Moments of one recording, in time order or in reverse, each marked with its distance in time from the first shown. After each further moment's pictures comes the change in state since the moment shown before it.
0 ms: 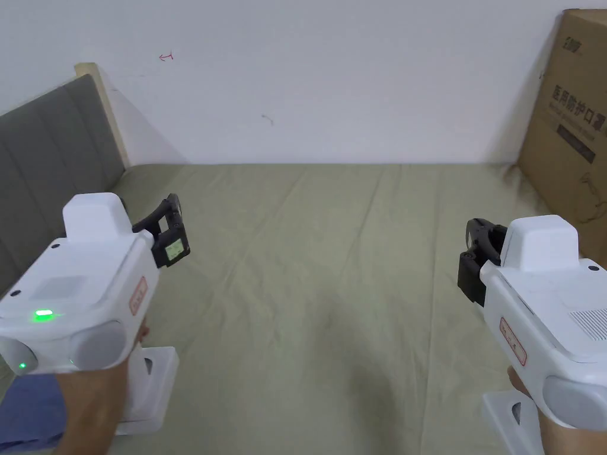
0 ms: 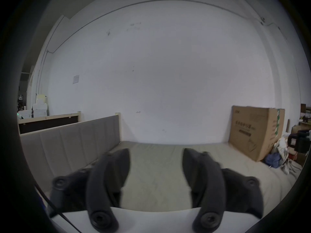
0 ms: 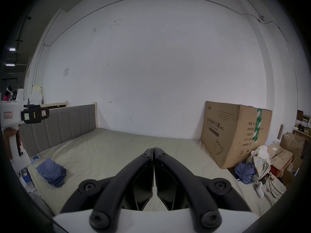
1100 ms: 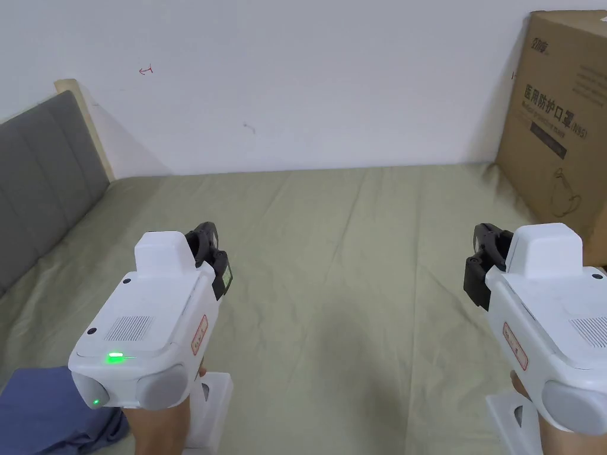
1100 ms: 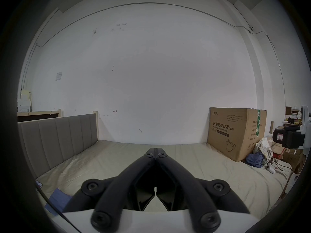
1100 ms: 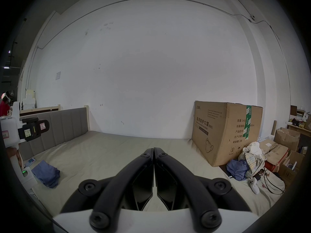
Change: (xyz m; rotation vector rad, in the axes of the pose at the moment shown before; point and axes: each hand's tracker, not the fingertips) left arm 0.063 -0.032 0.006 0.005 -0.156 0.009; right arm 0.029 -0.018 0.010 0.013 -0.069 -0.032
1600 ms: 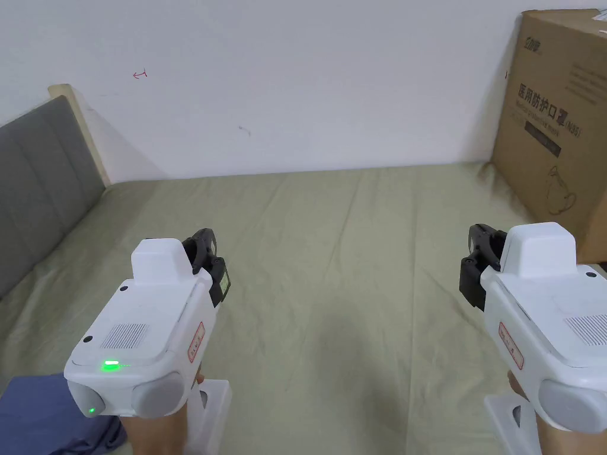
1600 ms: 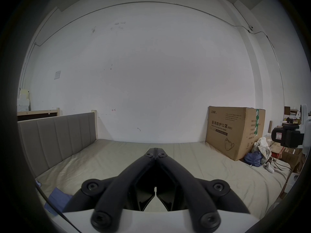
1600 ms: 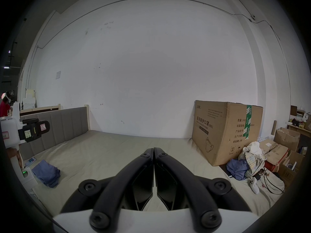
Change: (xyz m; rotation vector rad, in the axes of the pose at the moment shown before) left arm -0.002 -0.002 0.000 -0.011 -0.014 0.004; right arm -0.003 0.001 0.001 -0.008 0.000 0.003
